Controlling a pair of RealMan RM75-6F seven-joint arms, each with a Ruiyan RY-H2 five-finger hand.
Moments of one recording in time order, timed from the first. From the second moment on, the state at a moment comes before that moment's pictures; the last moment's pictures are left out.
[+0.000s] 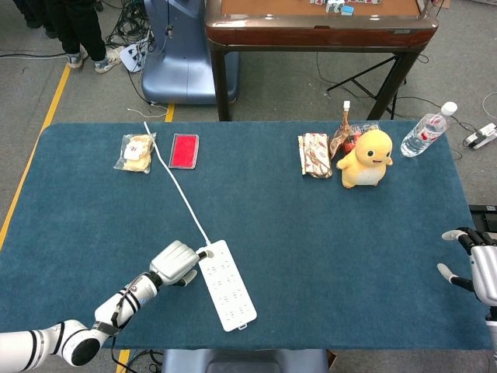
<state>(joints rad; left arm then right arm) -0.76 -1.39 -0.05 -1.70 1.22 0.77 0.45 0.05 -1.01 0.09 -1.69 -1.44 1.50 -0.07</state>
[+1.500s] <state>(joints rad) -0.72 -1.31 -0.02 -1.78 1.25 0.97 0.36 0.05 -1.03 0.09 -1.65 -1.44 1.49 -0.04</state>
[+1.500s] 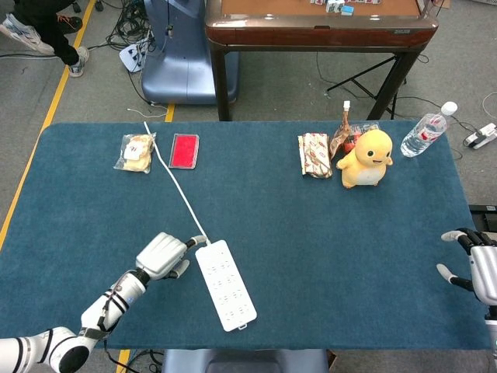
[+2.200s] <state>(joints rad) -0.29 -1.16 0.02 -1.68 1.27 1.45 0.21 0.06 -1.07 0.10 -1.66 -1.42 1.47 -0.08</state>
